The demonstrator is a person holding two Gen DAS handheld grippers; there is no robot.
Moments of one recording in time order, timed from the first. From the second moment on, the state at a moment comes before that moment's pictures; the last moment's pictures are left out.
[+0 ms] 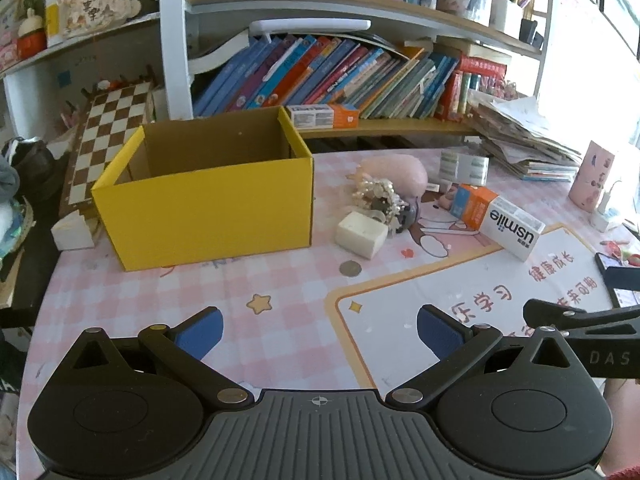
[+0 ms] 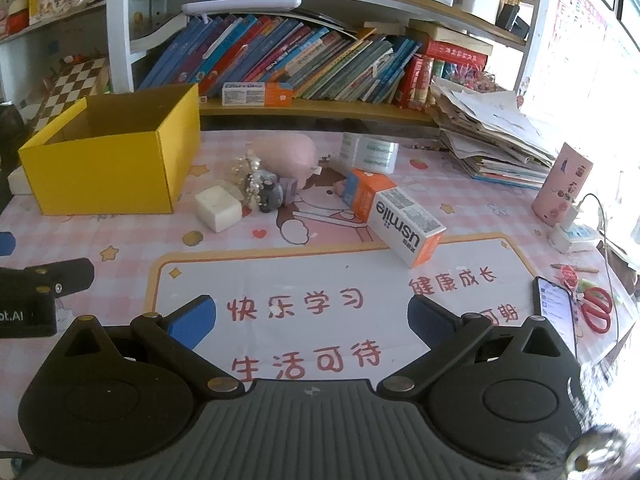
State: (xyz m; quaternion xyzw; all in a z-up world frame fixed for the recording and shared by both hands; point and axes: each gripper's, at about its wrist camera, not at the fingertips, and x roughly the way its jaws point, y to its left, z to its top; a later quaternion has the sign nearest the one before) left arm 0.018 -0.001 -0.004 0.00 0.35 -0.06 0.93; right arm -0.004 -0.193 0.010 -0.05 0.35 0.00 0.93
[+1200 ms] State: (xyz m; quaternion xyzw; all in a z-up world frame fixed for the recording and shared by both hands) left arm 0.114 -0.097 -0.023 -0.02 0.40 -0.04 0.92; right arm 0.124 -0.307 -0.014 -0.03 0.38 0.08 0.92
